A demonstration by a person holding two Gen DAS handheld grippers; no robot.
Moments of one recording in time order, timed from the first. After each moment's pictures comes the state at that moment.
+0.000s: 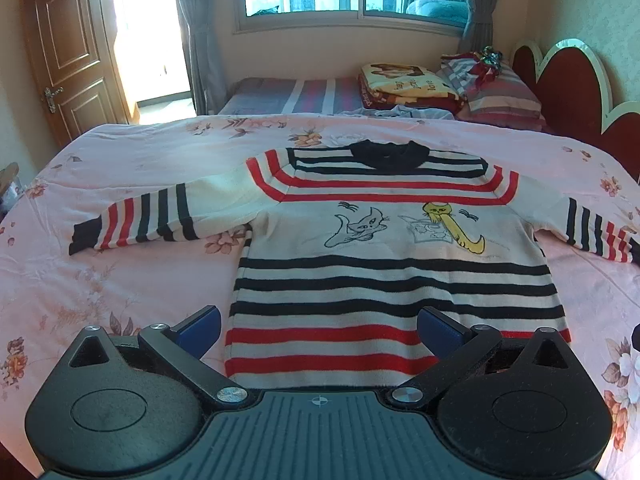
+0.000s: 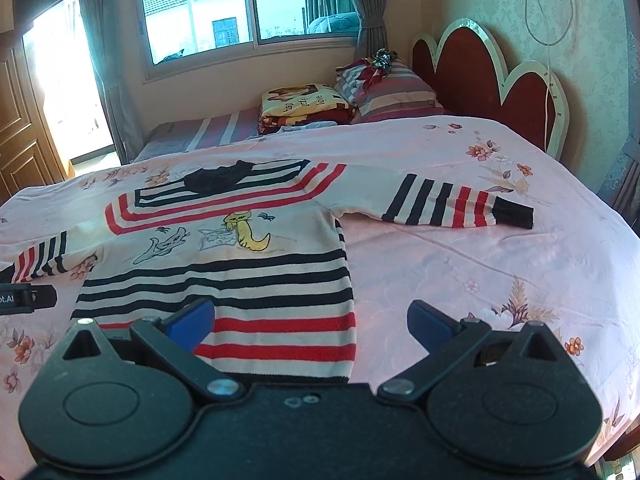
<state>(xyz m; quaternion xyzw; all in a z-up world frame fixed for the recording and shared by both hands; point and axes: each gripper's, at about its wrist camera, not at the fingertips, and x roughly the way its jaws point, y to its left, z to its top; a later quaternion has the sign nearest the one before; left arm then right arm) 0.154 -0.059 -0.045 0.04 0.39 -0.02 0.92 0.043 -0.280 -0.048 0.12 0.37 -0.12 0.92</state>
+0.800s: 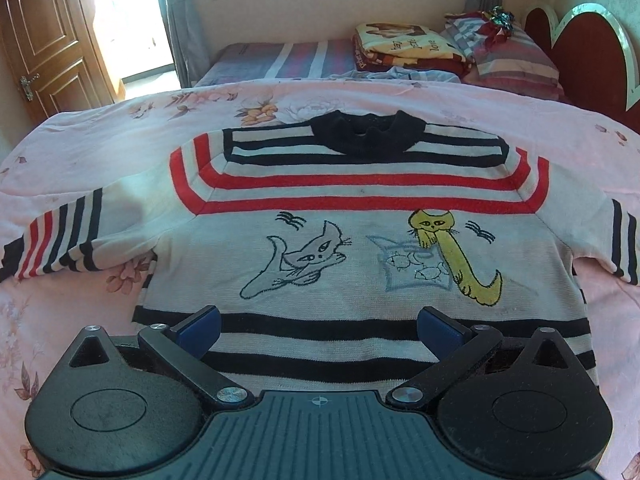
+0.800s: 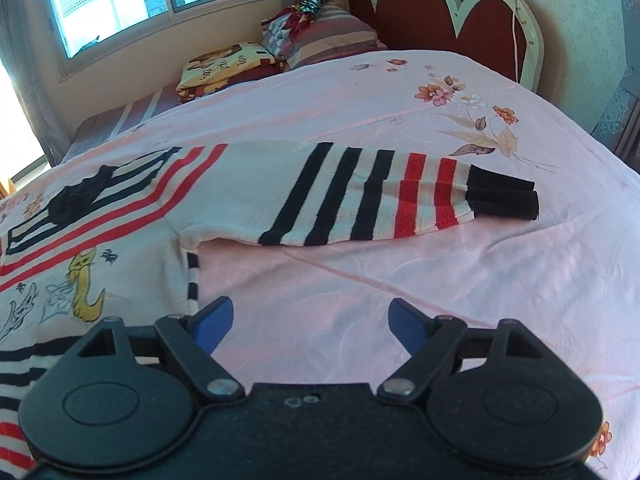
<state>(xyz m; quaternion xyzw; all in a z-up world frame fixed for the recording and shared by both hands) 0.298 -0.153 -0.112 0.05 0.44 -0.01 0.89 0.186 -0.449 -0.132 0.17 0.39 -0.18 0.89</state>
